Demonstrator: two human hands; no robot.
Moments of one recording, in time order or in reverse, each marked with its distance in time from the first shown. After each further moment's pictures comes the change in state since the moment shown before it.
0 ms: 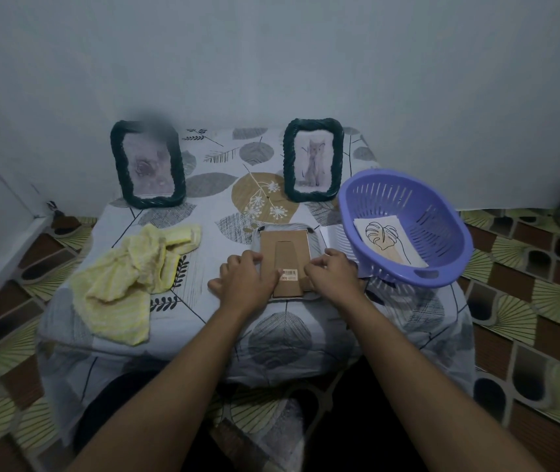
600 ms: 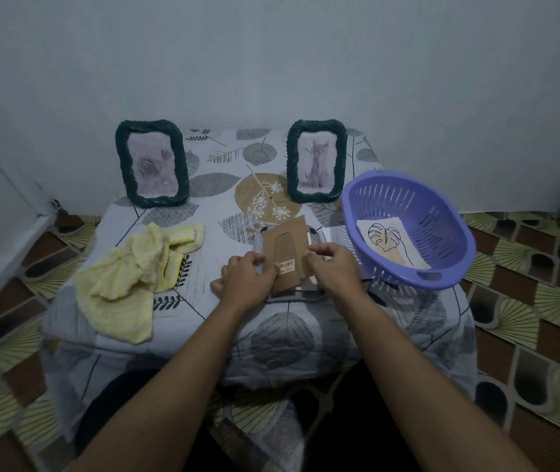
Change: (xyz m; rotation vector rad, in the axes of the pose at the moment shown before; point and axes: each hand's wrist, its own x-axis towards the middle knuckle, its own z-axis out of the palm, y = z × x) left_hand -0.004 0.003 -0.017 -0.123 -0.074 -0.035; right_hand 0.000 -0.015 0.007 0.323 0.100 0.013
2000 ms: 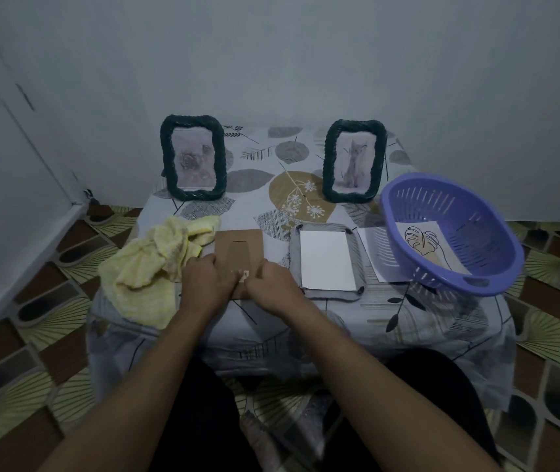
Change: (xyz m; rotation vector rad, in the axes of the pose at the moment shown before) left_hand 0.017 -0.110 -0.071 0.043 0.218 0.053; right_hand -0.048 -0.035 0.124 -0.362 -0.439 -0.141
